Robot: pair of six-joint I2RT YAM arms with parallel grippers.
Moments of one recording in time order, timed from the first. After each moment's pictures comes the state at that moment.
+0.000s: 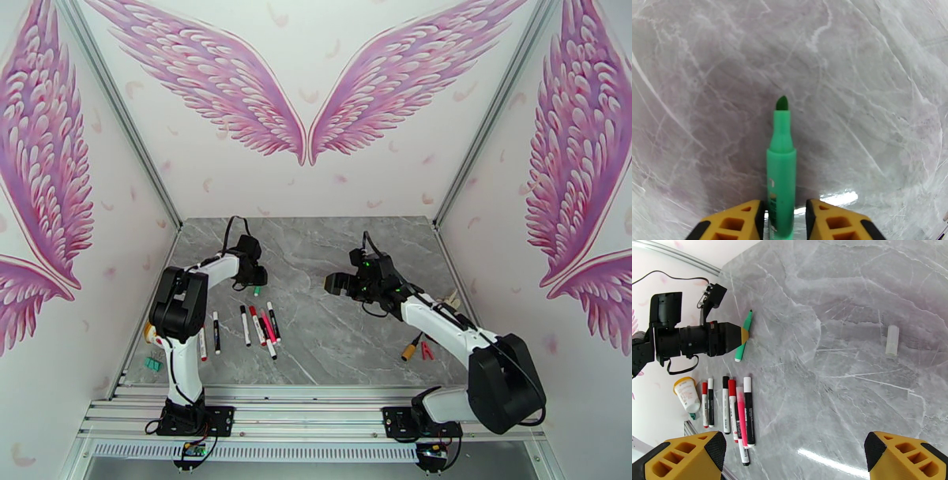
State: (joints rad) left arm -0.25 2.03 1.38 -0.54 0.09 -0.26; right arm 0.39 1.39 0.89 -0.21 -0.39 0.54
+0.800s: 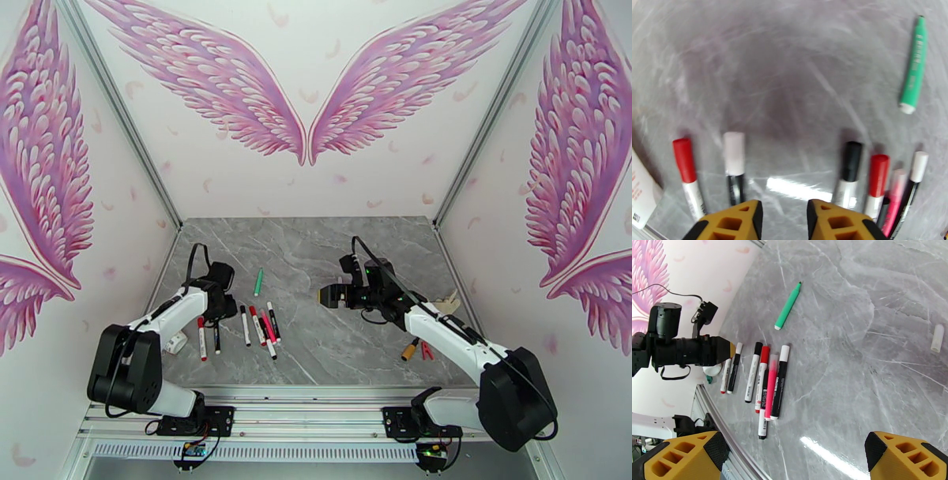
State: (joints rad) left arm -0.18 1.47 0.88 -0.75 -0.16 -0.56; right arm 0.43 1.31 0.83 -0.19 -0.55 0.45
